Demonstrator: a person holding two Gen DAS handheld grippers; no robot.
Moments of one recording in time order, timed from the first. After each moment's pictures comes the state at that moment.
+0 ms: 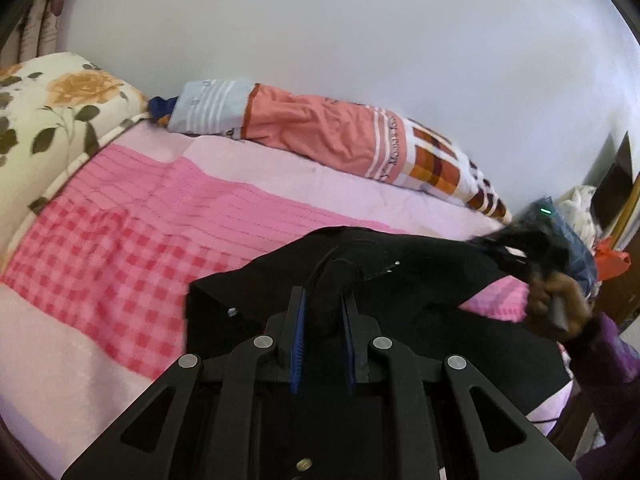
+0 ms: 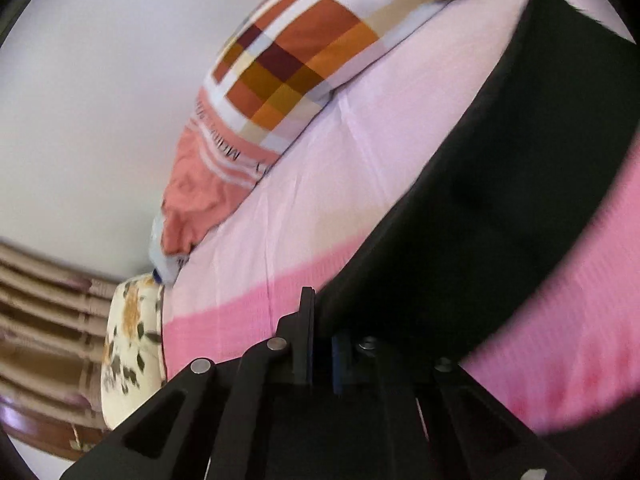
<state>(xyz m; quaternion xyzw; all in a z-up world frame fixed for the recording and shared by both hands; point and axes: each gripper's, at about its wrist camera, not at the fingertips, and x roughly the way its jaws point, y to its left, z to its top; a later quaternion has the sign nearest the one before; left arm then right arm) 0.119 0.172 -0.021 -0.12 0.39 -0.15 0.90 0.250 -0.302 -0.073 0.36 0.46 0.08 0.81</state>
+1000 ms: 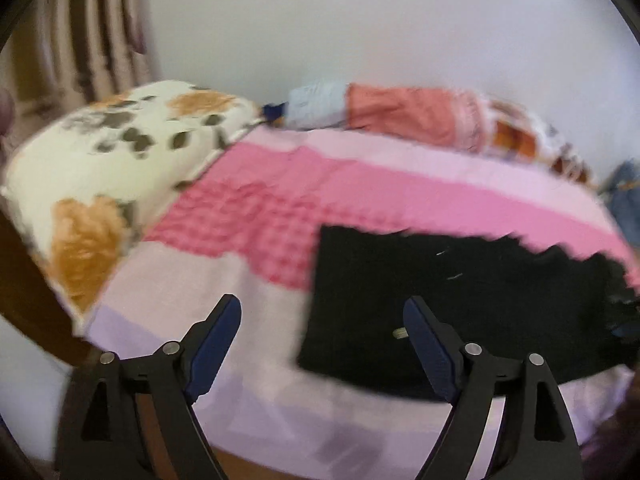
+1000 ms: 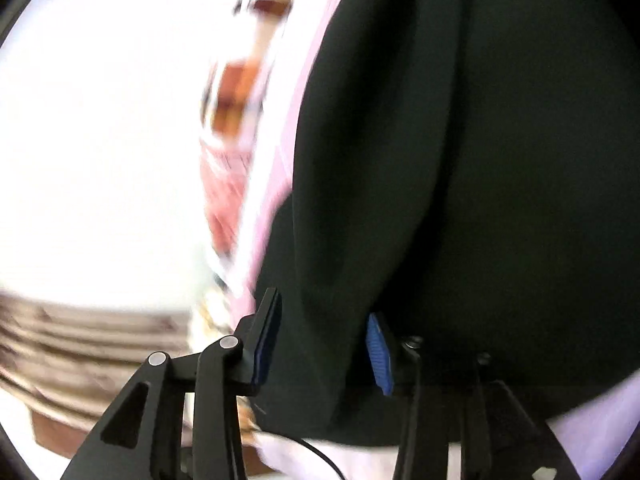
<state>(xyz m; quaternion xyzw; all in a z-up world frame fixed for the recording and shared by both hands) 0.005 0.169 0.000 -0.04 0.40 0.02 0.92 0.025 -0.396 -0.157 0.60 0.34 0.09 0.72</state>
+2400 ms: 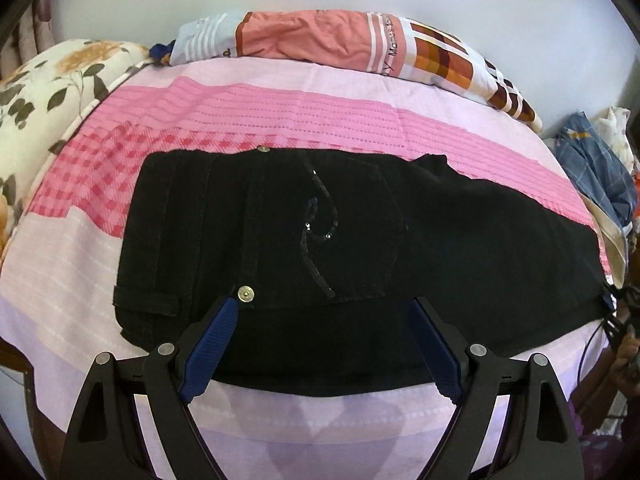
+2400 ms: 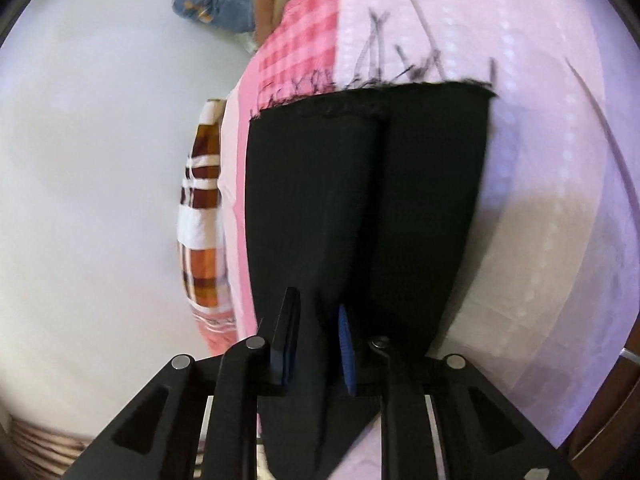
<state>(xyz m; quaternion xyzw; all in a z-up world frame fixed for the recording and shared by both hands) 0.040 0.083 -0.072 -0.04 0.50 -0.09 0.86 -0.073 -0.567 -0.175 0.69 0.24 -0.08 0.68</state>
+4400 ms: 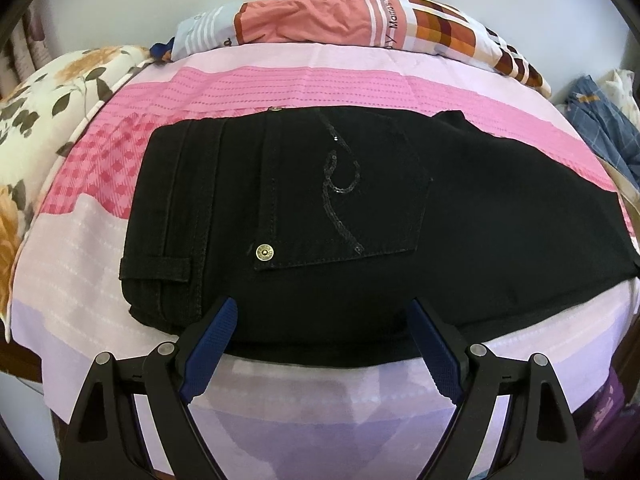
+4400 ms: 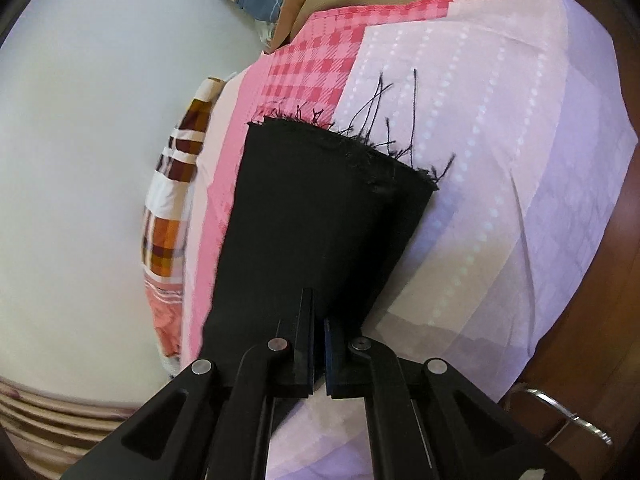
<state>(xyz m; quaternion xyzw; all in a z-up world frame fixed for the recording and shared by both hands) 0.022 0.084 -0.097 0.02 0.50 -0.08 0.86 -0.095 -0.583 -0.144 0.58 0.31 -0.11 0.74</state>
